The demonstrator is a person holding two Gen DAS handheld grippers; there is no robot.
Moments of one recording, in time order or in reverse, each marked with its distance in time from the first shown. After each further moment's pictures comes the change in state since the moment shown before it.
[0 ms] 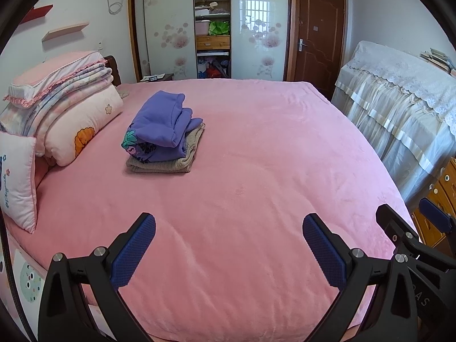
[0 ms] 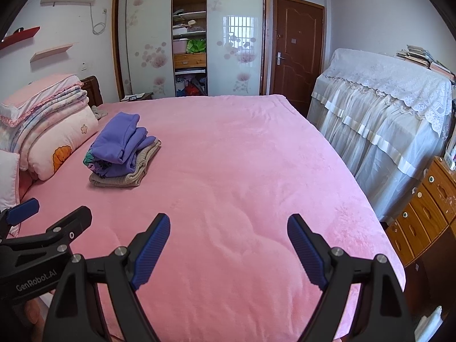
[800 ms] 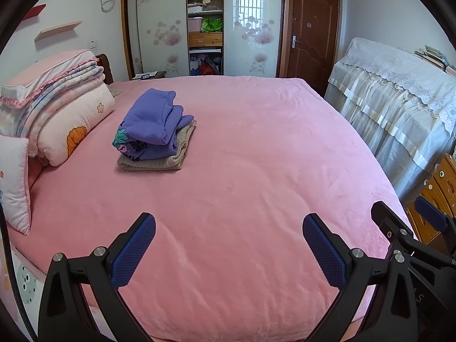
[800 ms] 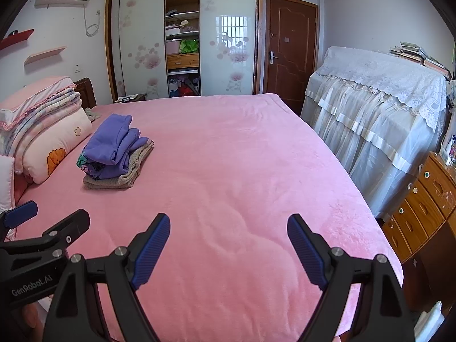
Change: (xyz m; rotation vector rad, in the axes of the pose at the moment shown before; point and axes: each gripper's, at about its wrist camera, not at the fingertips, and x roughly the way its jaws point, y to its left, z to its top) left arm 0.007 0.002 -0.001 0.017 0.017 -0.043; right arm 0.001 -0.008 -0.004 0.012 -0.002 -0.019
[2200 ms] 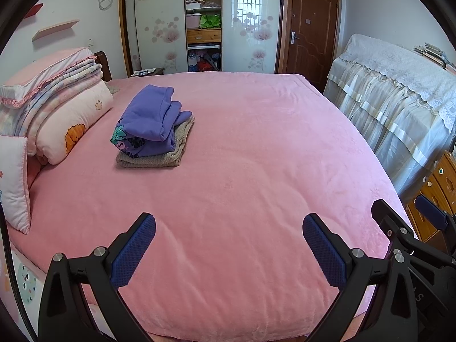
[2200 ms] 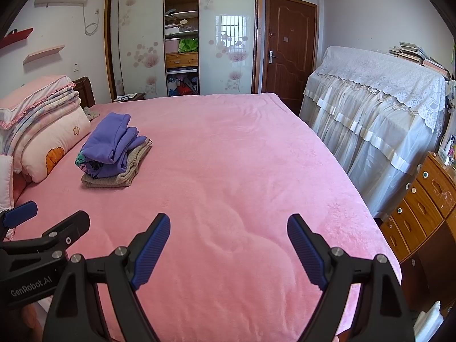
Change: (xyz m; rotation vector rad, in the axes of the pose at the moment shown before) left arm 0.002 0.001 0.001 0.005 0.018 -0.006; right arm 0.000 -0.003 0.001 0.000 0.005 -0.002
